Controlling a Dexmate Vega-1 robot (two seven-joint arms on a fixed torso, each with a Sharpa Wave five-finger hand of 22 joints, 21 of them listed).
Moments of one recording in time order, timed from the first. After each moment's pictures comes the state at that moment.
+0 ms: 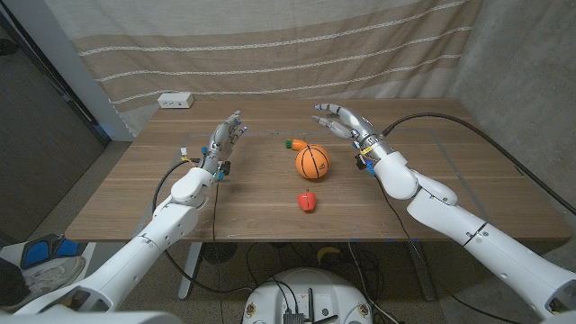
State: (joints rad) left arm 0.94 0.56 0.35 -1.44 -0.61 -0.32 0.03; left_hand 0.14 0.13 0.71 0.03 0.20 0.01 -0.04 0.18 0.17 -0.07 -0.04 0.19 0.17 -0.05 -0.03 0.17 0.17 0.09 0.03 0.21 0.18; right arm -0.91 -0.69 -0.55 -1.90 -0.33 0.03 -0.25; right_hand 0.50 0.15 0.42 -0.16 0.25 0.40 0.03 0.20 0.19 0.37 0.00 0.21 0.22 0.26 -0.02 0.23 0.34 0.41 0.05 0.21 0.17
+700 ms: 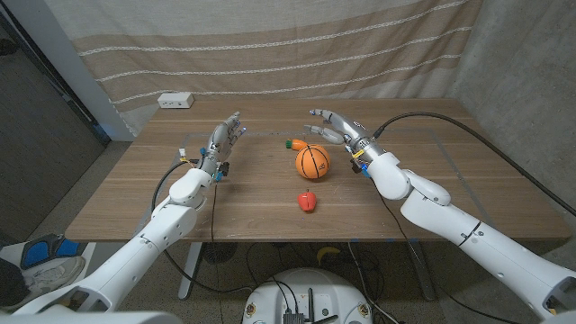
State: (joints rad) left arm 0.93 0.56 0.35 -1.43 -0.62 -0.33 0.02; left_hand 0.13 0.12 0.71 0.03 0.20 0.02 -0.04 0.18 0.17 -0.07 -0.04 0.19 0.17 -0.05 -0.03 0.17 0.17 0.09 0.04 0.21 0.18; right arm -0.89 -0.70 -0.61 -1.95 -0.39 -0.12 -0.17; right_hand 0.44 0.05 0.35 -0.15 0.21 0.24 -0.01 0.18 0.19 0.25 -0.01 0.18 0.22 0.18 0.00 0.22 0.33 0.37 0.09 0.20 0.17
